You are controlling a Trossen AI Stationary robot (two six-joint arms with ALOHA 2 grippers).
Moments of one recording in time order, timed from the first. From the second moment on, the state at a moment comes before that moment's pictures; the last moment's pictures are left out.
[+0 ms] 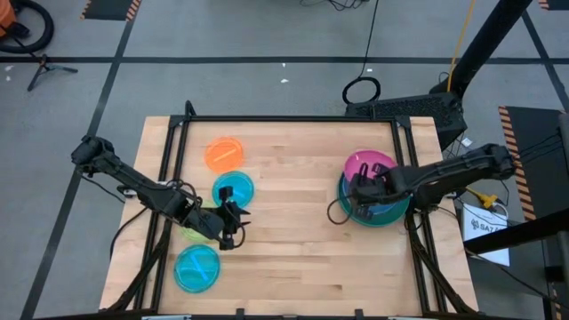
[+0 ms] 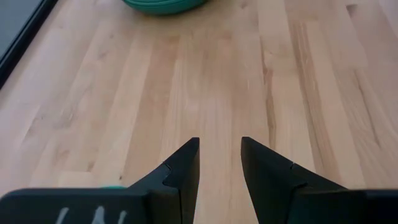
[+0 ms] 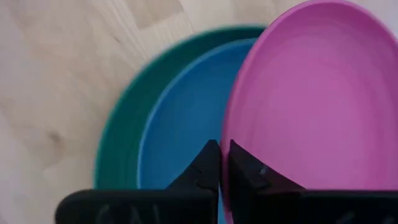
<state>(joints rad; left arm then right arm) -0.49 1.24 0.78 -0.33 -0.48 -0.28 0.18 1.22 0.87 -1.11 0.29 0.60</state>
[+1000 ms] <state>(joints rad) -0.40 1.24 0.78 -0.34 -0.51 -0.39 0.17 1.22 0.80 -0.66 0.50 0.40</state>
